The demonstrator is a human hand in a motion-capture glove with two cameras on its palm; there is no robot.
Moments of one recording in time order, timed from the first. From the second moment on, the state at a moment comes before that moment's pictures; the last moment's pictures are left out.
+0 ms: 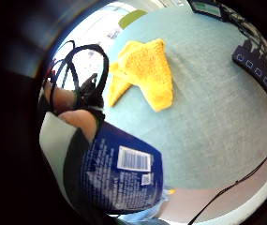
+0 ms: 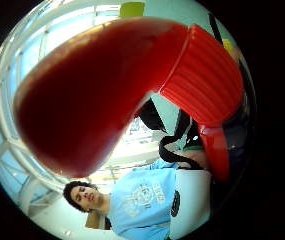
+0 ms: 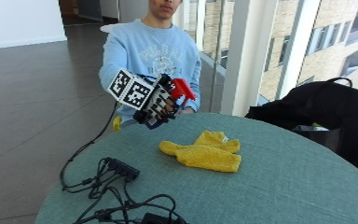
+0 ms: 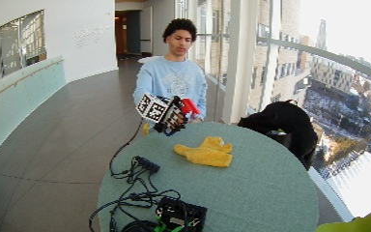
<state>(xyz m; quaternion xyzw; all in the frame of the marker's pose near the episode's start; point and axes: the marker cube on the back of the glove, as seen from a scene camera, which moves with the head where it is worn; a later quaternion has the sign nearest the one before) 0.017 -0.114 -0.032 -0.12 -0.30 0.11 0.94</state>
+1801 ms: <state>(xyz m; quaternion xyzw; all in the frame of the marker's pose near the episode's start) -0.023 -0.134 -0.036 -0.06 -0.34 0.05 0.94</state>
